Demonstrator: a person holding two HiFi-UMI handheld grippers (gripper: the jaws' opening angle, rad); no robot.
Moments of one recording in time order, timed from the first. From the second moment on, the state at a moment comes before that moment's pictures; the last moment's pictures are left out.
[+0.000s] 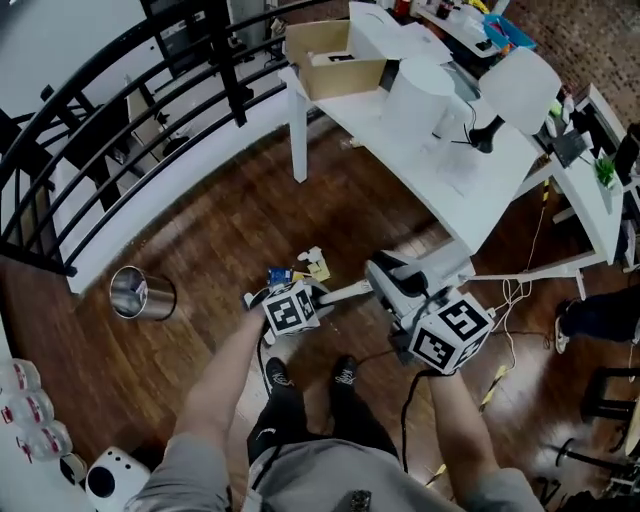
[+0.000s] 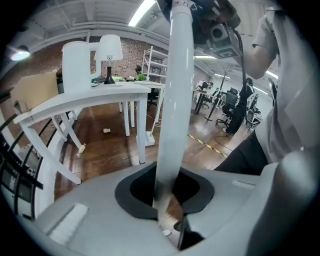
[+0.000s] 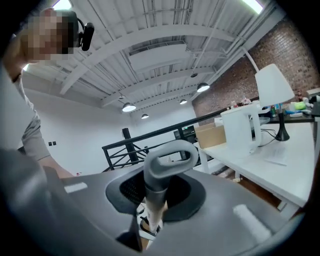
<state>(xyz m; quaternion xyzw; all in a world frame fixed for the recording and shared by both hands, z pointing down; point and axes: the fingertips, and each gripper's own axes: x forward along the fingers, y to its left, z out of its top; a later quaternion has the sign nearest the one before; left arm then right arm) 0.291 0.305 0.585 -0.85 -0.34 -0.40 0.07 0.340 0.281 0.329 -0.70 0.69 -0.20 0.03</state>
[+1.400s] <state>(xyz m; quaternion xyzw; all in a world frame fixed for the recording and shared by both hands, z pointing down) 0.183 0.237 0.459 -0.88 -0.23 -0.41 0.10 0.198 0.237 0.189 -0.62 0.78 -0.05 -0.01</state>
